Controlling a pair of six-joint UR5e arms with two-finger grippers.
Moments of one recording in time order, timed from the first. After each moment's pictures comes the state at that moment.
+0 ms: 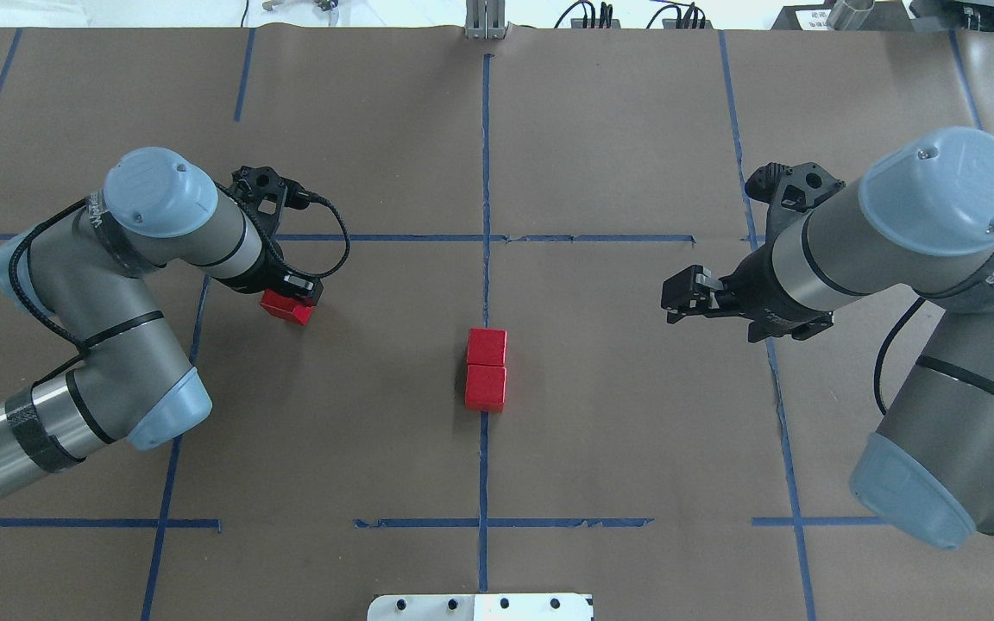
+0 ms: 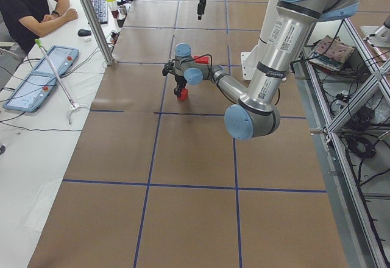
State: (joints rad) left arm -0.68 -2.01 -1.64 -1.86 -1.96 -0.85; right arm 0.68 -1.30 2.14 -1.59 2.02 1.32
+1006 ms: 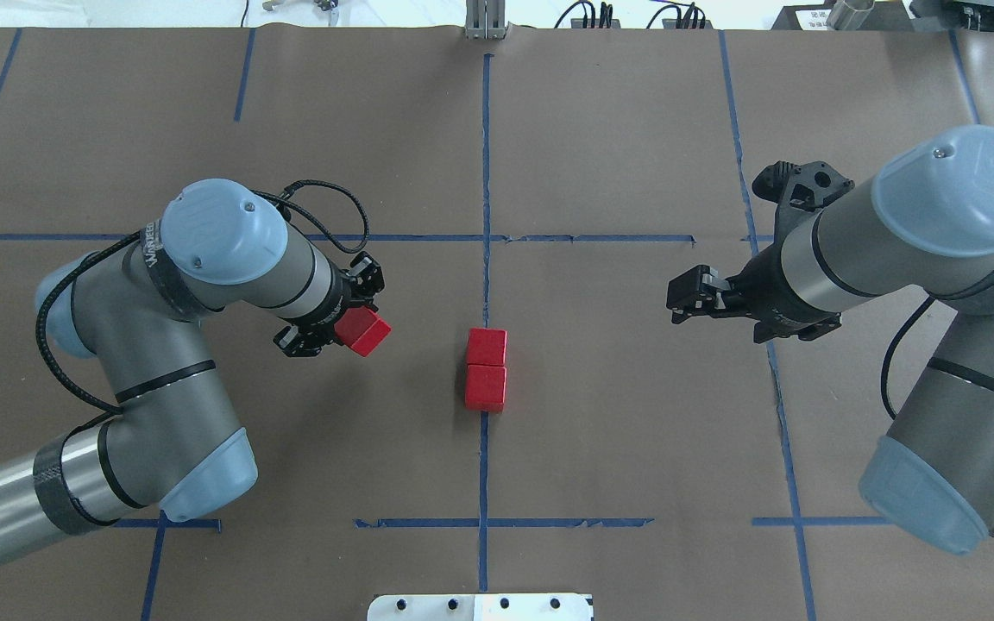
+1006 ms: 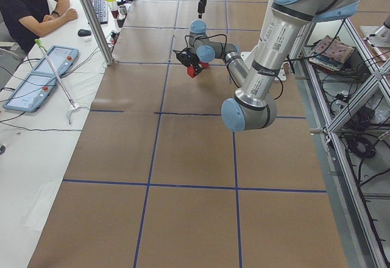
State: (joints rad) left arm -0.55 -2.10 -1.79 -1.69 -1.86 -2.15; right arm 0.68 -1.31 2.15 -1.60 2.02 1.32
